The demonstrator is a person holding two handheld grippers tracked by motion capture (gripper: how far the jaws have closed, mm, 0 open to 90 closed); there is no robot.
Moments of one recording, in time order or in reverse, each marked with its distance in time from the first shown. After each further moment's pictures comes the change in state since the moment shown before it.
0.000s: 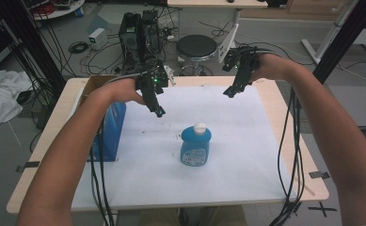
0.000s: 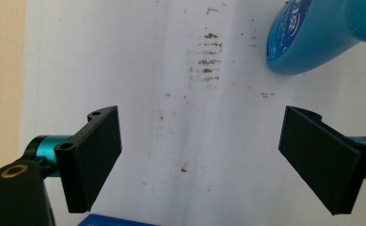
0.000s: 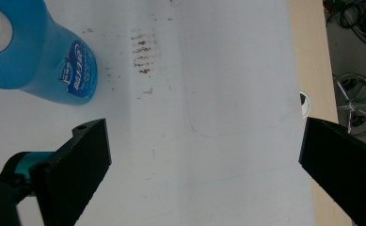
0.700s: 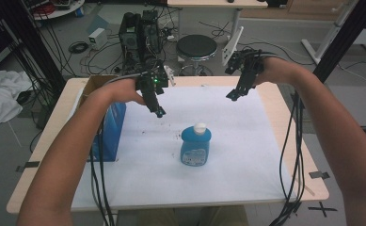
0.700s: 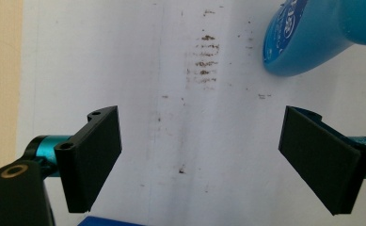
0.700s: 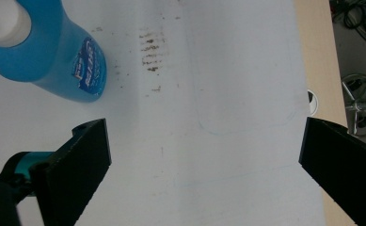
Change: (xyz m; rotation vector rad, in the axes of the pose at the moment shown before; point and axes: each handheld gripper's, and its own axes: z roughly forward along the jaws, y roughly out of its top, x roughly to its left) left arm 0.001 0.001 -0.002 0.019 -0.006 0.032; right arm 0.010 -0.010 -0.002 -0.011 0.013 0.004
